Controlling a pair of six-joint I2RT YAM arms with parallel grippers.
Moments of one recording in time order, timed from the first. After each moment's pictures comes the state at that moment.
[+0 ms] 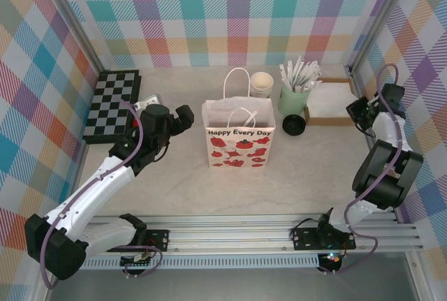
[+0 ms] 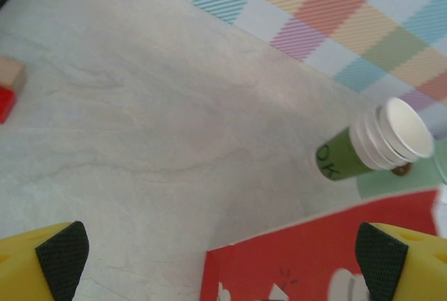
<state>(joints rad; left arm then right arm) -0.51 1.07 0.96 -0.40 -0.28 -0.71 -0.44 1.62 1.22 -0.47 -0.40 0.55</state>
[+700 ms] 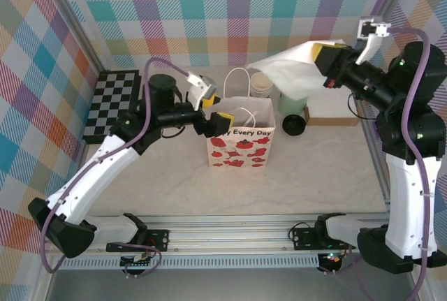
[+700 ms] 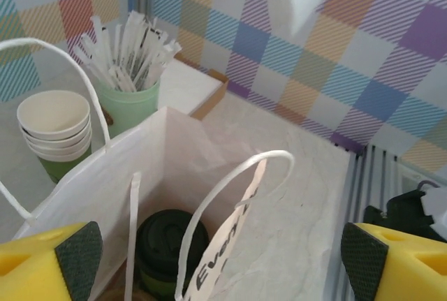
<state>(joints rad) -0.61 1.27 1.38 -0.48 0.49 -0.02 0.20 1.20 1.94 -0.78 -0.50 0.41</state>
